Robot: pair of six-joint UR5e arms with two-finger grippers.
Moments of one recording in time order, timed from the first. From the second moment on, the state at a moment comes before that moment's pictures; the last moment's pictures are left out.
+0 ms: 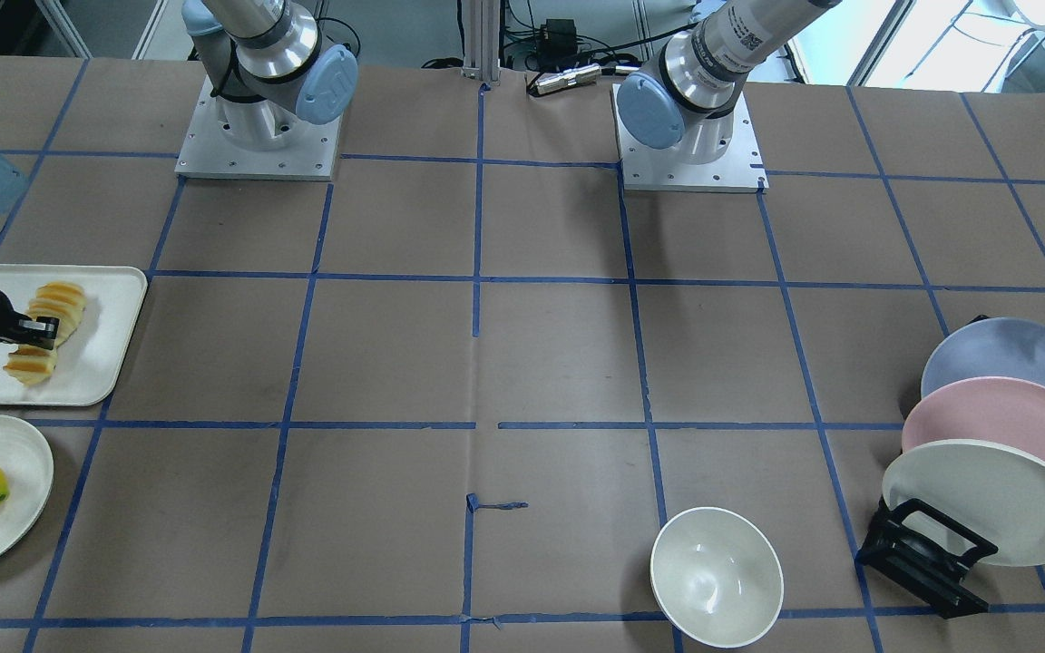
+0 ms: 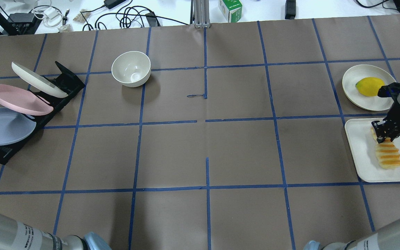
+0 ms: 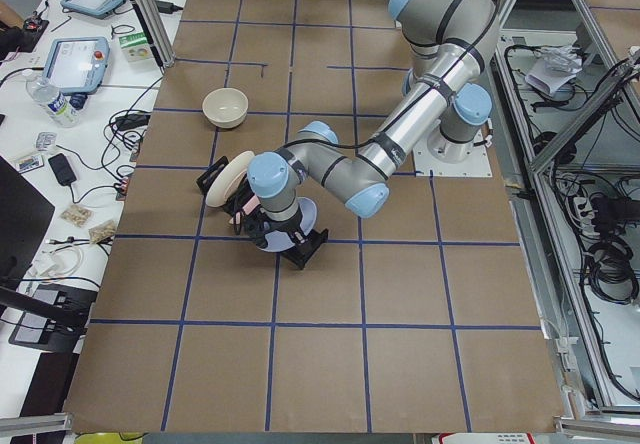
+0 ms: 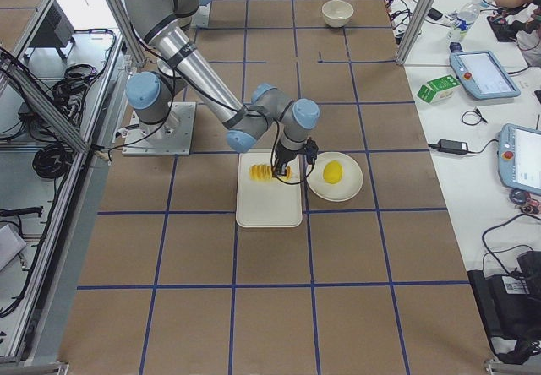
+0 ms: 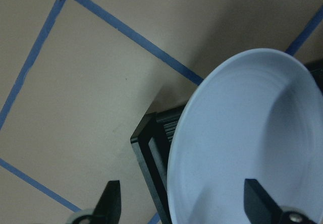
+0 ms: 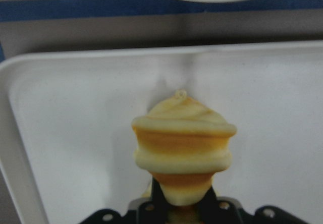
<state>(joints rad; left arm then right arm) -0.74 -2.04 -1.49 -1.26 1.70 0.22 0.97 -1.22 1.95 -2.14 -1.78 -0.54</state>
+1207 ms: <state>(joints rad) -0.74 -1.90 -1.47 -1.55 1.85 0.21 1.15 -1.36 1.61 -1.63 -1.69 -0.33</state>
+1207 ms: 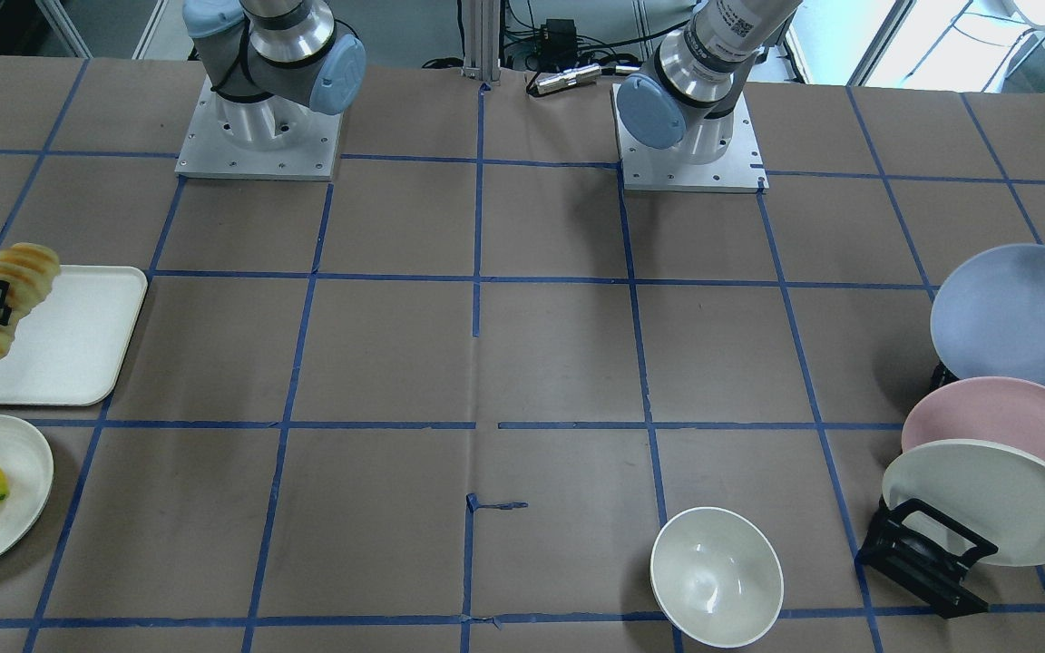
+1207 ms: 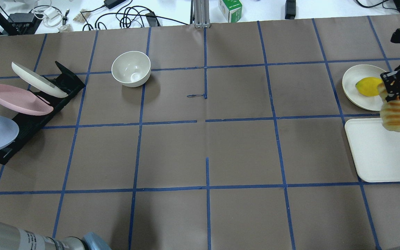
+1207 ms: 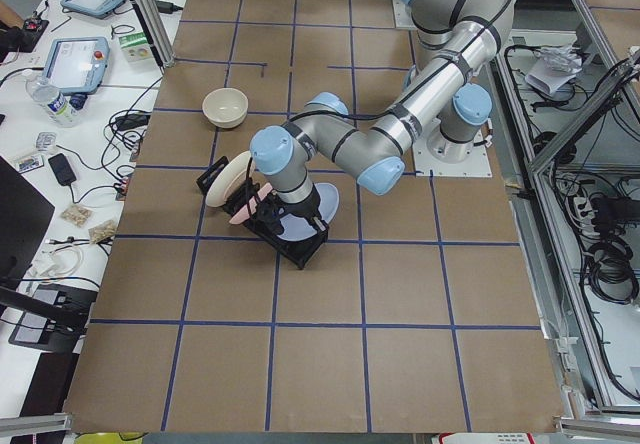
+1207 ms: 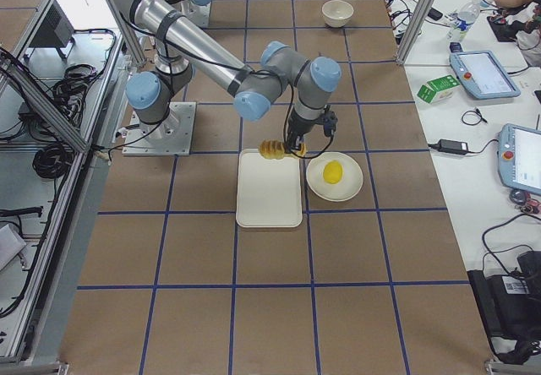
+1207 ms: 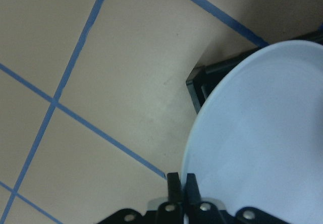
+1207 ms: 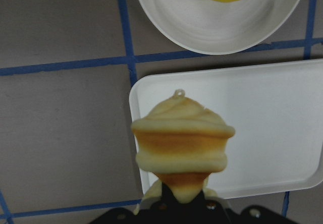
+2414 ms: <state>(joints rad) -1.28 -1.68 -1.65 -1.68 1.43 -0.27 1.54 -1.43 1.52 -1.51 -1.61 0.03</state>
